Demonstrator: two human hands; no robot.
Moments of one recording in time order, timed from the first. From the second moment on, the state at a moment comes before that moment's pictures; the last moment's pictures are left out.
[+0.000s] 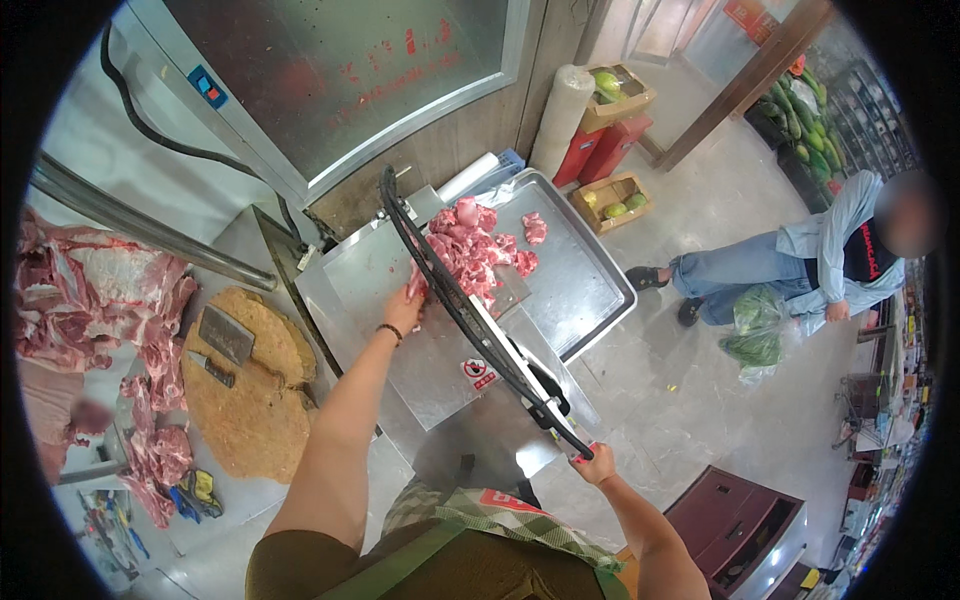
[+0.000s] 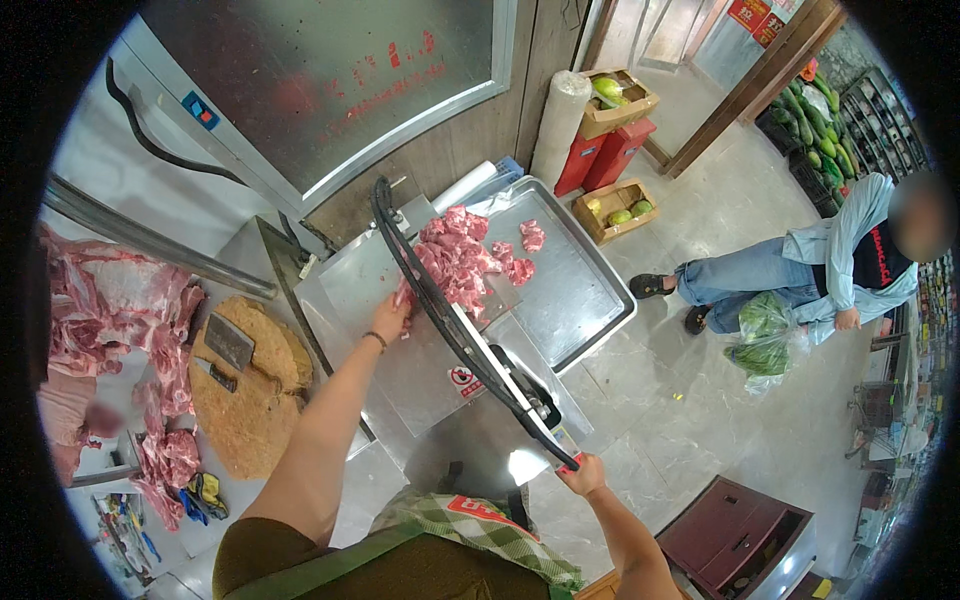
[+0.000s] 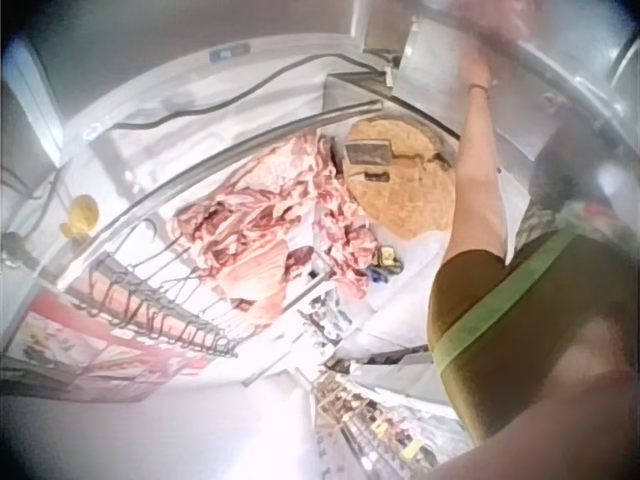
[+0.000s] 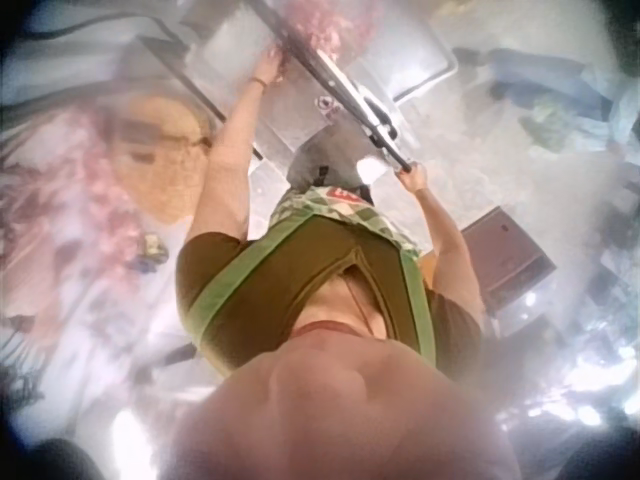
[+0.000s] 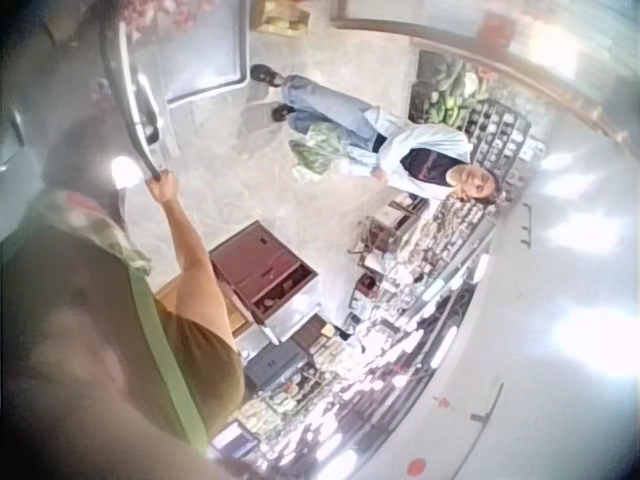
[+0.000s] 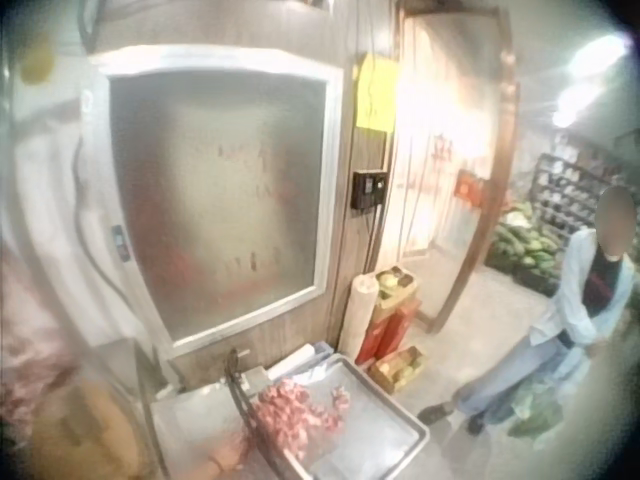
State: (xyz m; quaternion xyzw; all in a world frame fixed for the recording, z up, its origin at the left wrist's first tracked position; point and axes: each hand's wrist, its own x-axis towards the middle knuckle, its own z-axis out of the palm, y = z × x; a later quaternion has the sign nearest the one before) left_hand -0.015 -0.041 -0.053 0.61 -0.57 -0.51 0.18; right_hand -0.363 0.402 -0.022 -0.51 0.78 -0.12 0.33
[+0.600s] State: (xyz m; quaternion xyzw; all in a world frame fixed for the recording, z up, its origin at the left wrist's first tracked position) left_hand 0.035 -0.014 -0.075 0.60 -0.33 -0.62 0.39; right_hand -0.360 0.408 0.000 -0.42 0.78 -0.19 0.43
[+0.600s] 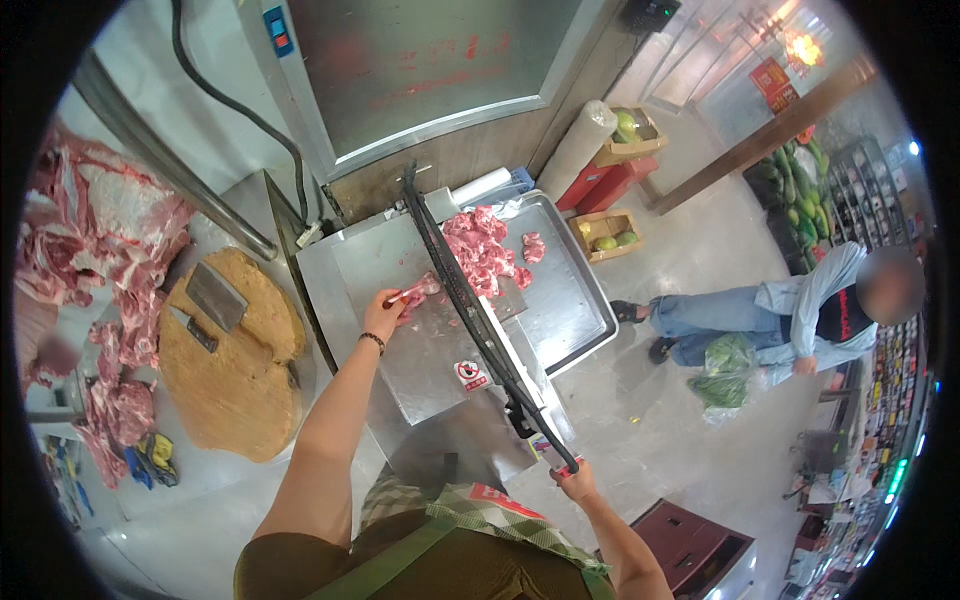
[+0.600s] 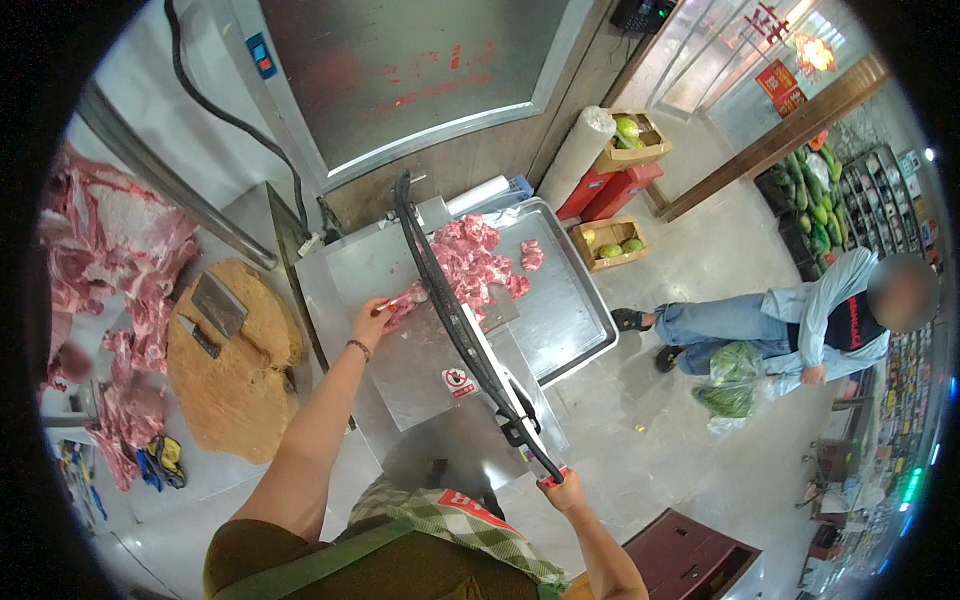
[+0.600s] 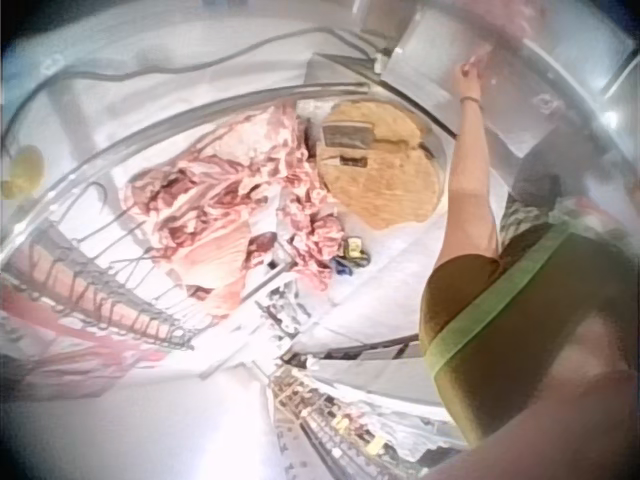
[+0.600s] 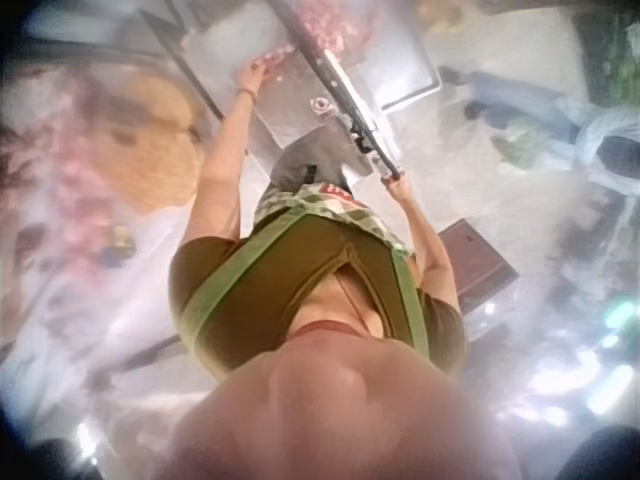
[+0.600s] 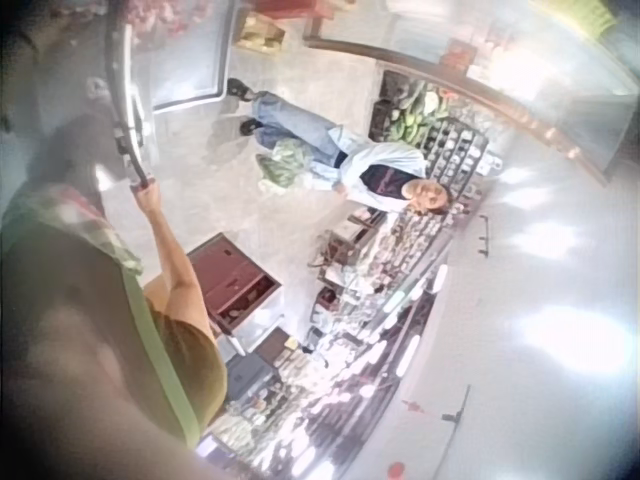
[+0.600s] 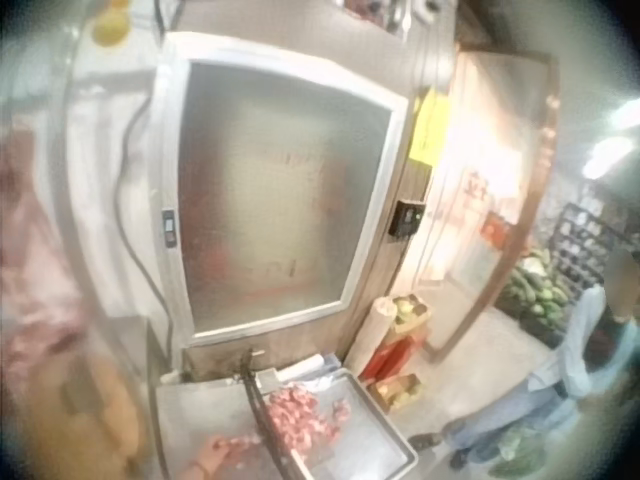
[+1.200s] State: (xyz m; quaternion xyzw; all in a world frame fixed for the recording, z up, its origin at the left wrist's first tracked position) left_hand 0.018 -0.069 -0.043 0.46 -0.22 -0.74 0.44; right_hand -0.299 0.302 0.303 -0.31 0.81 -0.13 0.48
